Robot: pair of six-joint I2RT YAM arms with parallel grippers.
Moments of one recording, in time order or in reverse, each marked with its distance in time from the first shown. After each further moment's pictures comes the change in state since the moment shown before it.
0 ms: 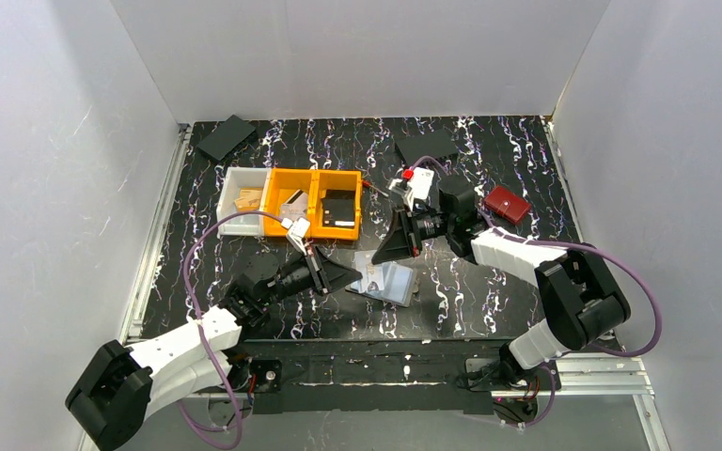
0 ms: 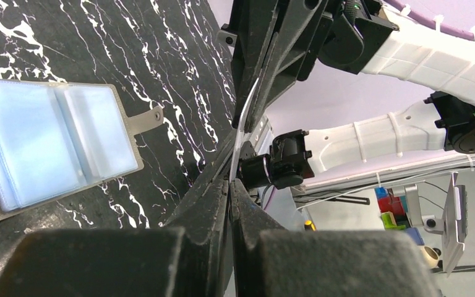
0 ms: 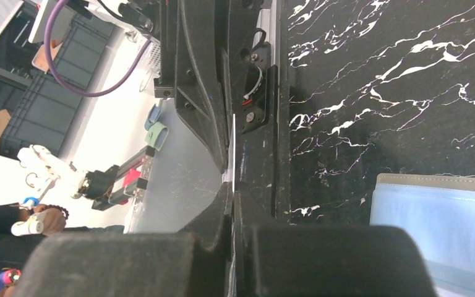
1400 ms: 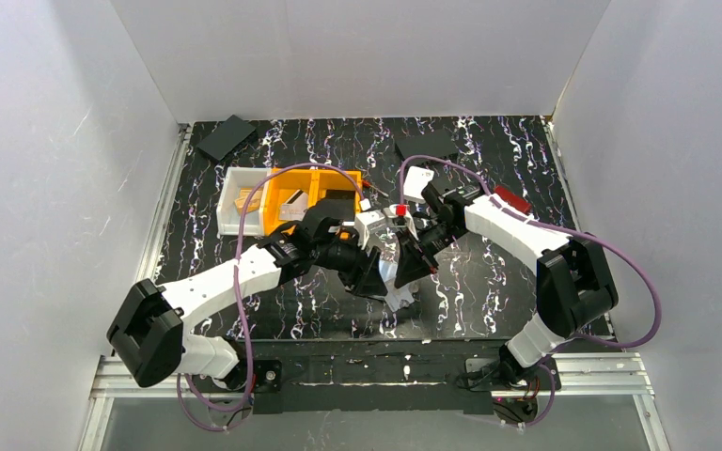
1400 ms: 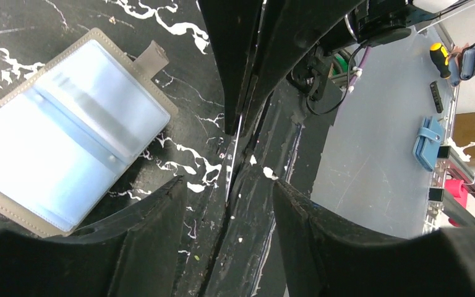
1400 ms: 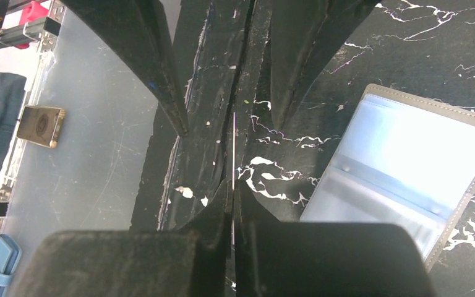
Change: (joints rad) left arm -0.109 0.406 0.625 -0.832 0.233 0.778; right arm 0.015 0.084 0.380 -1.525 0.138 -1.527
